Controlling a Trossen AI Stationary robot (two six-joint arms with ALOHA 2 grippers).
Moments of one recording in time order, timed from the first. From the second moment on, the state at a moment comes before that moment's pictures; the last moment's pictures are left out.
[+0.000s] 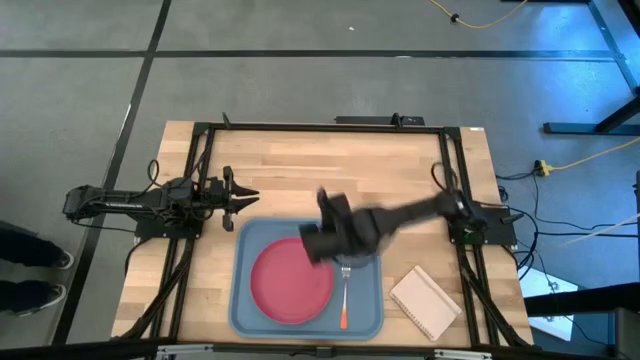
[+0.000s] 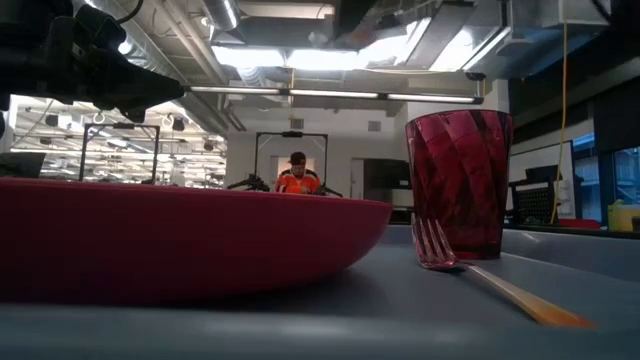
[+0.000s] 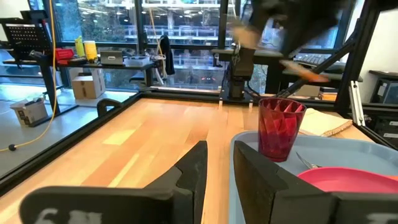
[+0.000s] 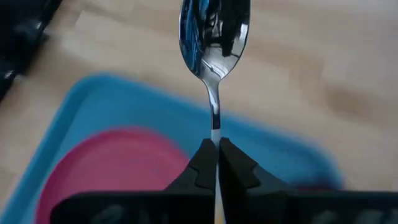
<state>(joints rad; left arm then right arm) 0.06 0.22 0.01 0.26 -0.09 -0.04 0.31 2.19 2.35 -1.53 0.56 1.50</state>
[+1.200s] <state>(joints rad) 0.06 0.22 0.01 0.26 -0.09 -0.04 0.62 2.46 2.32 -1.49 0.19 2.28</state>
